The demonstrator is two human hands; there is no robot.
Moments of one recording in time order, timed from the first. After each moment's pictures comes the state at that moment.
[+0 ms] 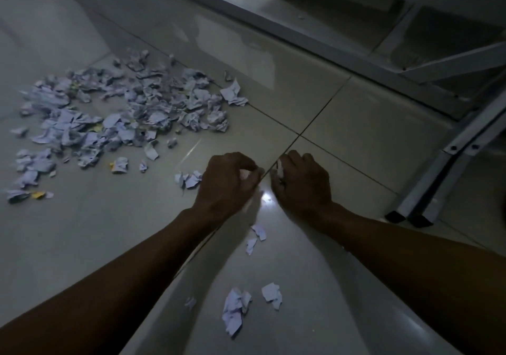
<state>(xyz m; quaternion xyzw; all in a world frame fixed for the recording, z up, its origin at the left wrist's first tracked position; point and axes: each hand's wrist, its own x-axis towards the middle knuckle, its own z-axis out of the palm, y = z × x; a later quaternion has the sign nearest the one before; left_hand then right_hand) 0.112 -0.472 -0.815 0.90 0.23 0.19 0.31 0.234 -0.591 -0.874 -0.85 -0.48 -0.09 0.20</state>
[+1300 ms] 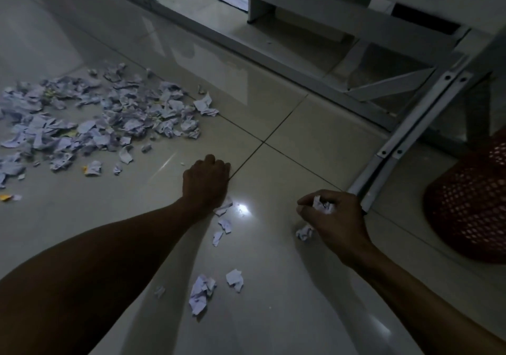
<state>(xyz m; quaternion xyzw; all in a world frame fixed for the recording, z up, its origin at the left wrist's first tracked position) 0.137 -0.477 -0.856 0.96 0.27 0.08 0.03 0.219 -0.725 -0.798 -0.79 -0.19 0.21 0.54</state>
